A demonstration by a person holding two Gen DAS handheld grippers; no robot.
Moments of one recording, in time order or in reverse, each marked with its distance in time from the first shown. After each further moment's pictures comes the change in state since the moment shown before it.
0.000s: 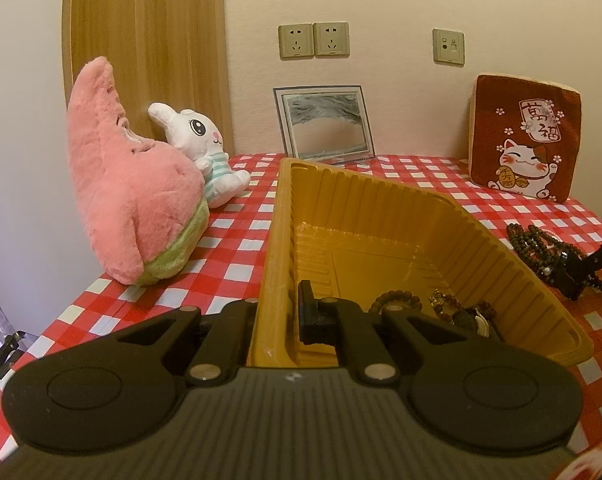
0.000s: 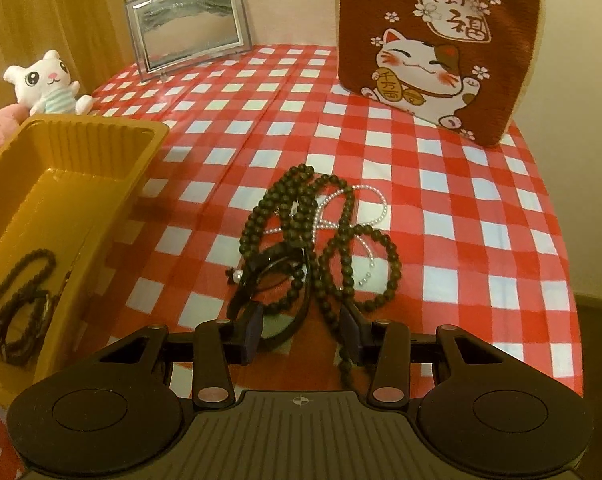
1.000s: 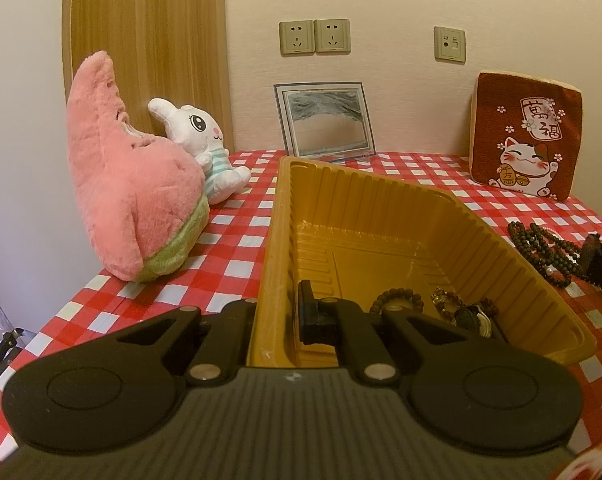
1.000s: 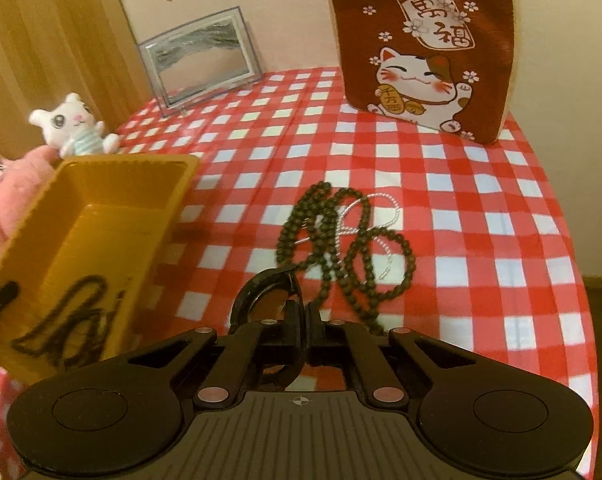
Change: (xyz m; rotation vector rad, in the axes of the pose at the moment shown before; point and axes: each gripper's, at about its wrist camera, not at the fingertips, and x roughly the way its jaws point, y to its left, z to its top) left arm 0.001 0.000 -0.002 0.001 0.003 -0.001; right arm -0.041 0.002 -0.011 0.098 -0.064 0.105
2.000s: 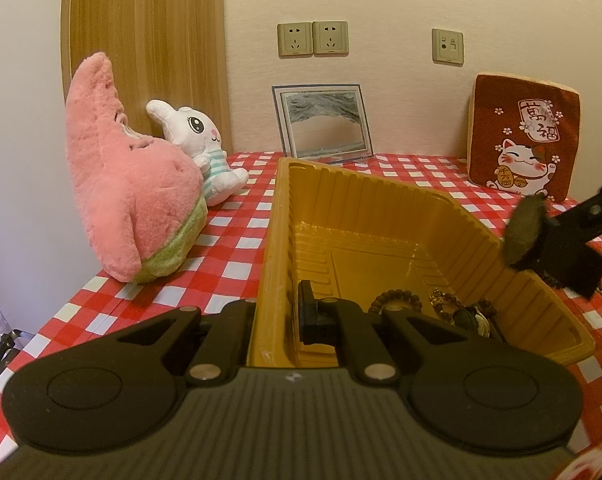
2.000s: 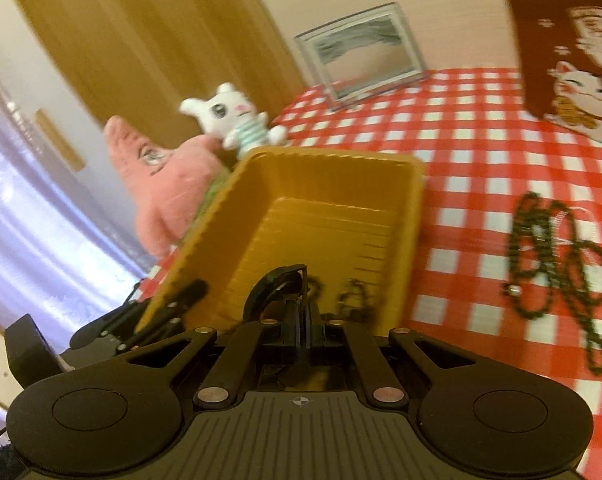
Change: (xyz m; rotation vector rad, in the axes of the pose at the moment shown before) left arm -0.001 -0.003 -0.002 -0.002 -0.004 -0.003; right arm -0.006 0.119 0.007 -0.060 0.033 0.383
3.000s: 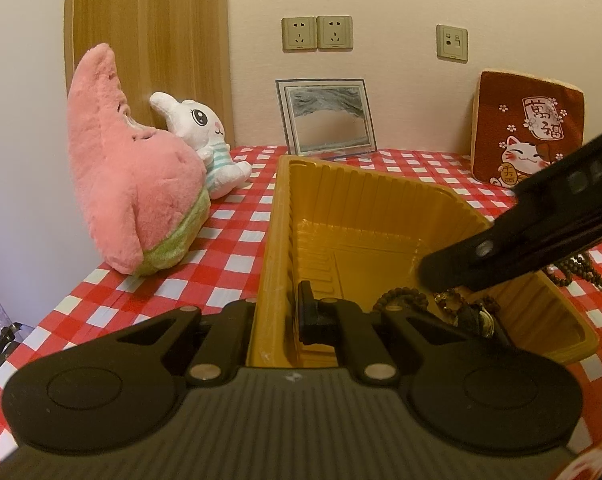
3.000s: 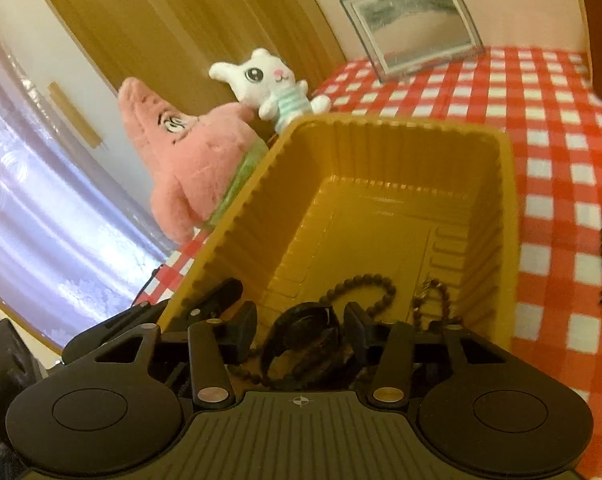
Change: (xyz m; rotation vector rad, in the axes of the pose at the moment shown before) left arm 0.003 0.003 0.000 -0.015 0.017 0.005; right arm 0.065 0.021 0.002 -0.030 0.035 0.065
